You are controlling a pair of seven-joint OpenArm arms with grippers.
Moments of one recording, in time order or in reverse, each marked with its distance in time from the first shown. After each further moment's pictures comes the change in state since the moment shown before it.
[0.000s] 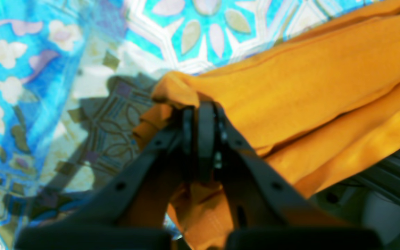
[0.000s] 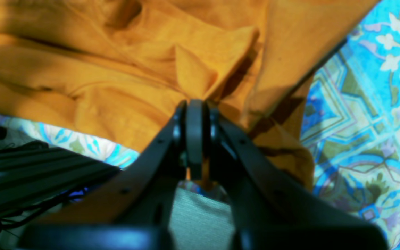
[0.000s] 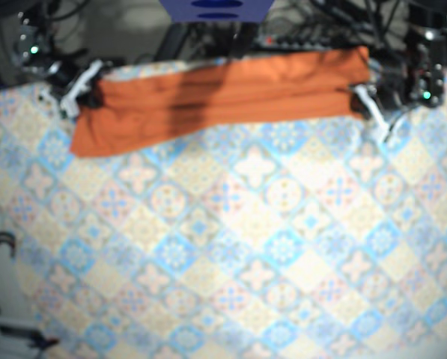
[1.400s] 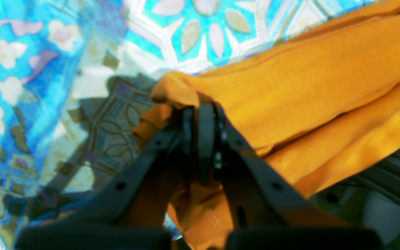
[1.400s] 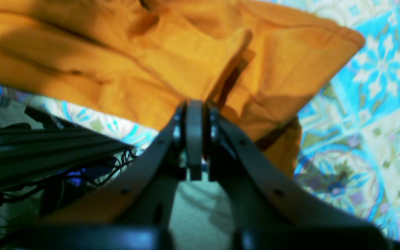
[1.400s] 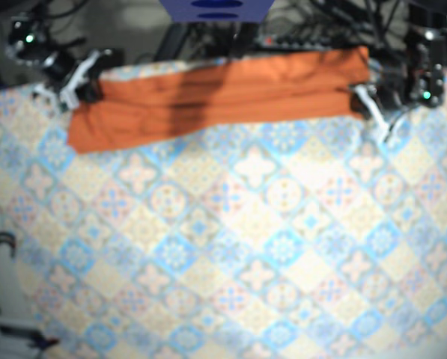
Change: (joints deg) left arm 0.0 0.0 0.0 0.0 0.0 0.0 0.0; right arm -6.2 0.1 1.6 12.3 -0.2 -0.7 -5.2
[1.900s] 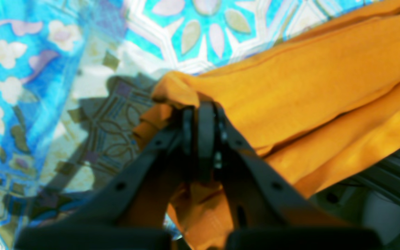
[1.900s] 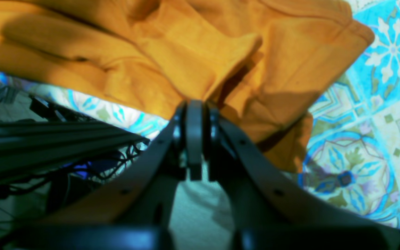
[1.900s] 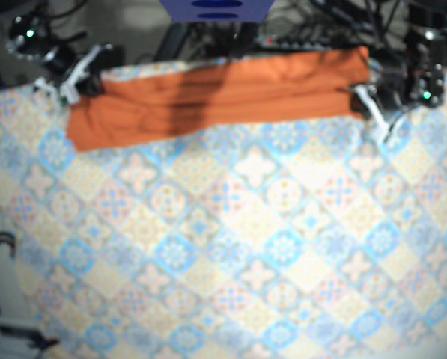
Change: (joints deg) left arm 0.0 0.0 0.0 0.0 0.0 0.0 0.0; right arm -1.7 -1.2 0.2 0.5 0.3 0.0 0.2
